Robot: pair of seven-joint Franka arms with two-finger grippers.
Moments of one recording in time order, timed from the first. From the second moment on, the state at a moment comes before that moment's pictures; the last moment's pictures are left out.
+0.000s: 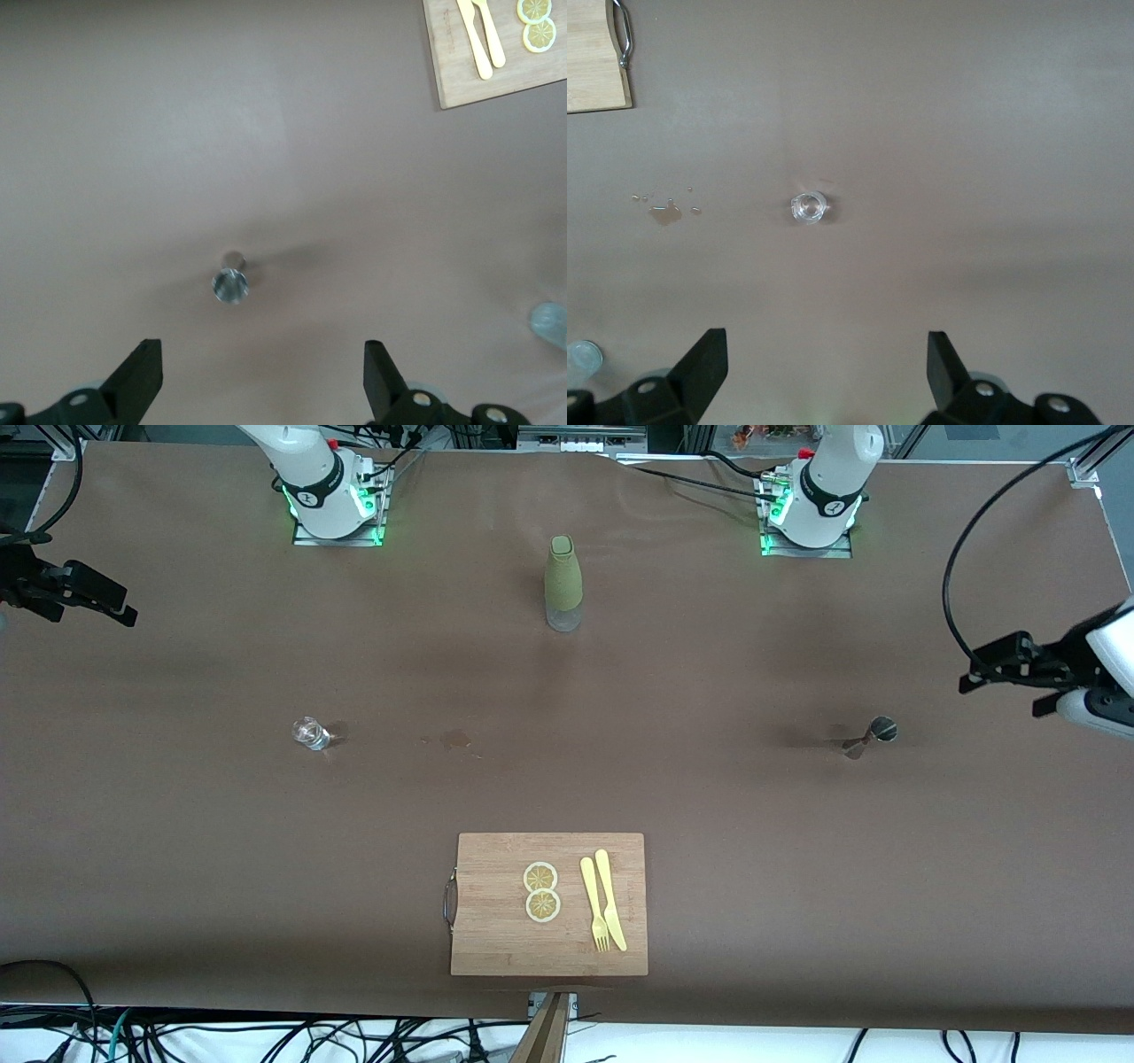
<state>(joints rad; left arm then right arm) 0.05 0.21 -0.02 -1.35 -0.11 1.47 0.22 0.02 -0.07 -0.09 -1.69 0.02 1.58 0.00</state>
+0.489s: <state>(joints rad) 0.05 0.16 -0.08 -1.35 -0.04 1.37 0.07 0.03 -0.07 -0.08 -1.69 0.02 1.57 0.00</state>
